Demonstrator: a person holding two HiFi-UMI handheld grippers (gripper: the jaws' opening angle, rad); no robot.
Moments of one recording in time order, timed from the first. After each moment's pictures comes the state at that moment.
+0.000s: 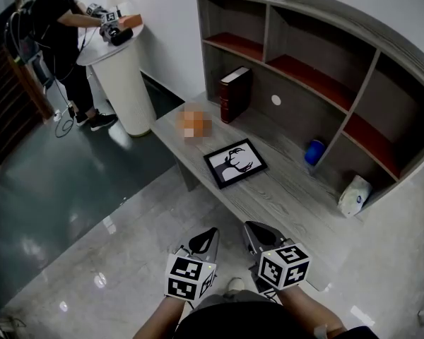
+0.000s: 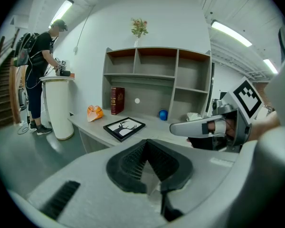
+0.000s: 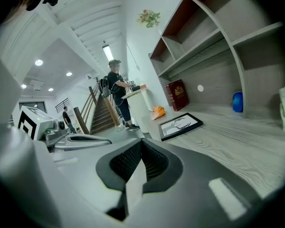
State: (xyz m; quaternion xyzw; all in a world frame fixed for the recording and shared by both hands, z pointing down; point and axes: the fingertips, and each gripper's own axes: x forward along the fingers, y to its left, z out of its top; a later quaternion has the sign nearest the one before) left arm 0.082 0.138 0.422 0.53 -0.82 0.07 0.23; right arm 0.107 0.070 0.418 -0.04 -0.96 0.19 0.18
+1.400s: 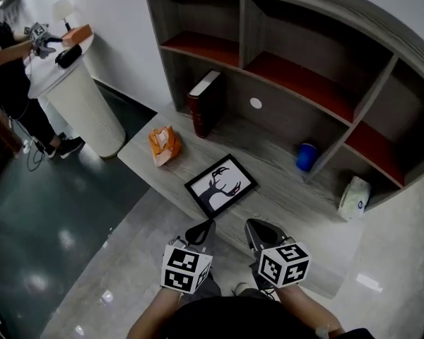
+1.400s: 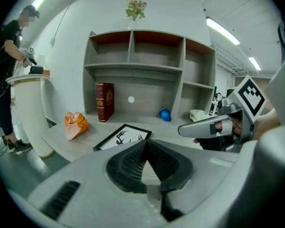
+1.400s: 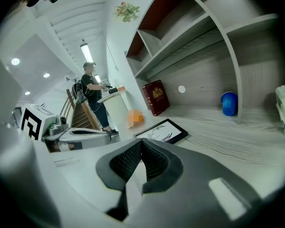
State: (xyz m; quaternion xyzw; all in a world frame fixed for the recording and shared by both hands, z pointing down) left arm -0.041 0.045 0.434 0.61 -0.75 0.11 0.22; right arm 0.019 -0.019 0.437 0.08 -0.95 0.22 0.19
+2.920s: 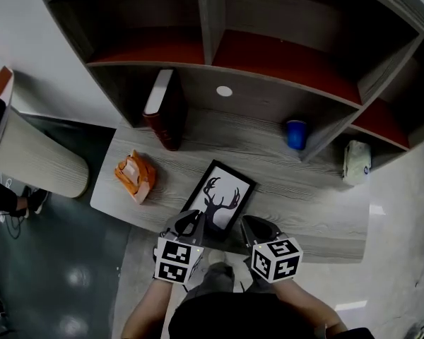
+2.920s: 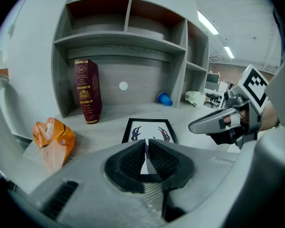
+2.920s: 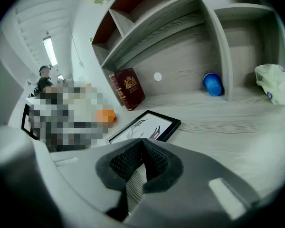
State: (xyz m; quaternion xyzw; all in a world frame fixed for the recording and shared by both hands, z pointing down) left arm -0.158 -0.017 0.492 0.72 -0.62 0.21 0.23; right arm -0.053 -0.050 0.500 0.27 -0.89 0.28 0.22
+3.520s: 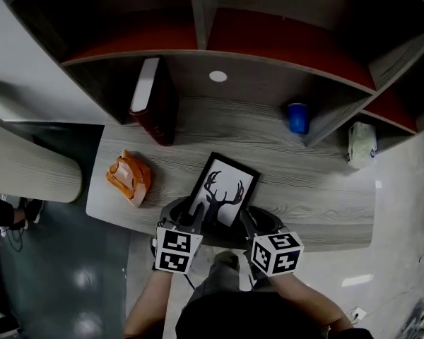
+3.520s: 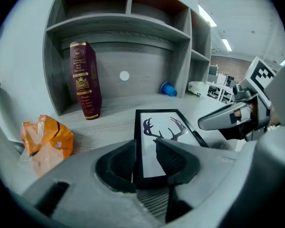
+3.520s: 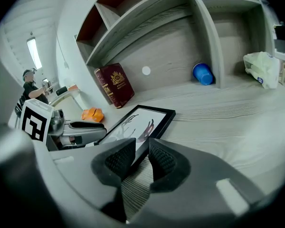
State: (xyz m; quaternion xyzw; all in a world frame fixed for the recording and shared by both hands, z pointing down) left arm -0.191 -0.039 0.526 0.72 -0.60 0.25 0.24; right arm -0.064 -0.059 0.529 0.33 -0.86 0.32 0.23
